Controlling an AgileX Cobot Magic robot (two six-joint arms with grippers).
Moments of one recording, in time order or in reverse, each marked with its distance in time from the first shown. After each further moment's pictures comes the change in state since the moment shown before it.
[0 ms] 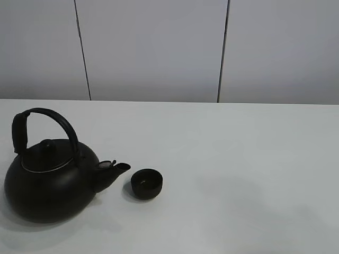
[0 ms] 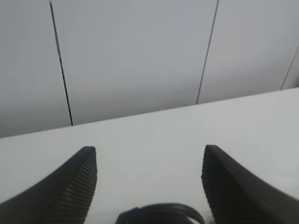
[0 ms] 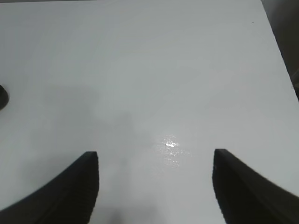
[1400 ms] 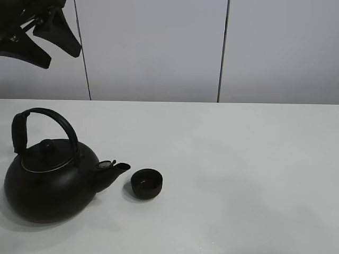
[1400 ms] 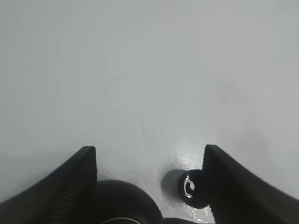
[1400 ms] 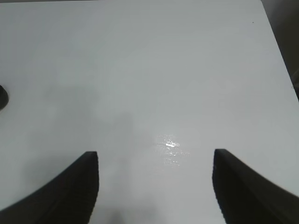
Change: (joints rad) left arm 0.167 0.793 -0.826 -1.070 0.845 0.867; right arm 0.000 0.000 0.000 0.000 0.000 0.000
